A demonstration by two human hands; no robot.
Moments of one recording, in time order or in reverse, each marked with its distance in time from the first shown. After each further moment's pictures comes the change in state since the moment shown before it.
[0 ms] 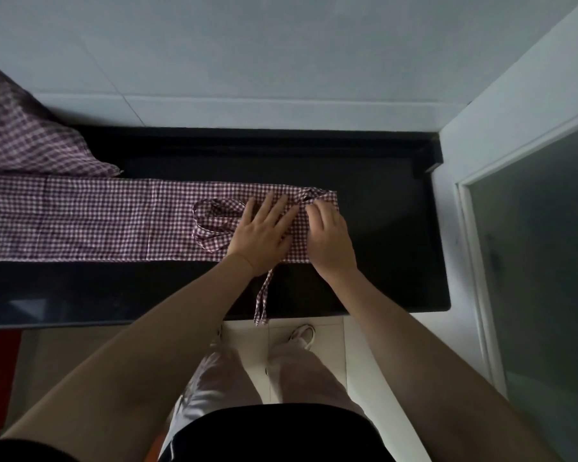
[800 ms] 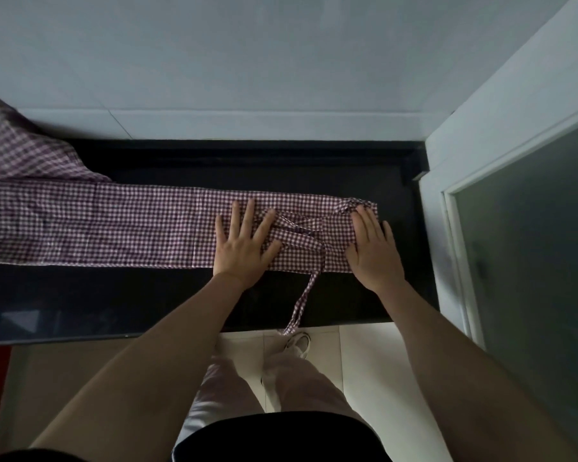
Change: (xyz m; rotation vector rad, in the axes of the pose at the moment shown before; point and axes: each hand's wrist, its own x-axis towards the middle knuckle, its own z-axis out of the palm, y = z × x) left_hand -0.003 -0.003 0.022 -0.128 -0.005 -0.241; right_hand -0.025 0.100 -0.019 -0.087 -0.263 0.169
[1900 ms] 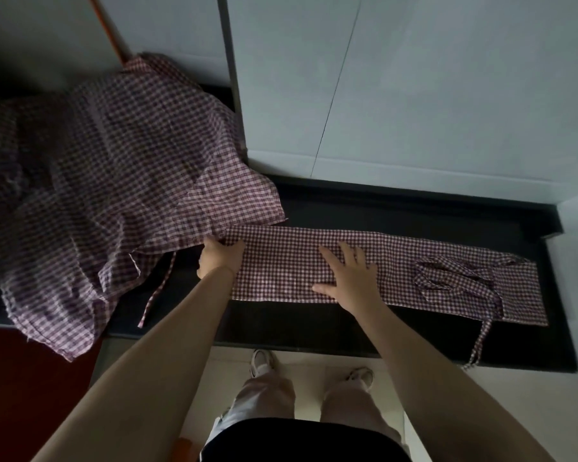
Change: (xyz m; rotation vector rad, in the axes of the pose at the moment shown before) left_hand -0.067 -0.320 -0.079 -0.929 0.093 -0.975; right_hand 0.041 -0.356 -0.010 -0.064 -0.341 -0.050
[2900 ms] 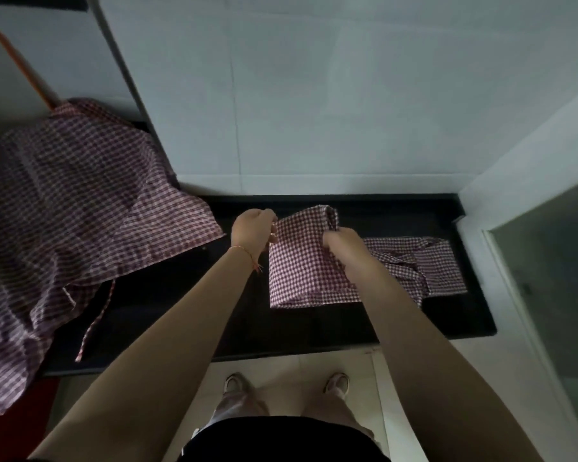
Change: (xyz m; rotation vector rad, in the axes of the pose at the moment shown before) left_hand -0.128 0.126 0.055 -0.362 -0.409 0.325; right_hand -0.057 0.056 -0.128 1.267 0.016 0.462
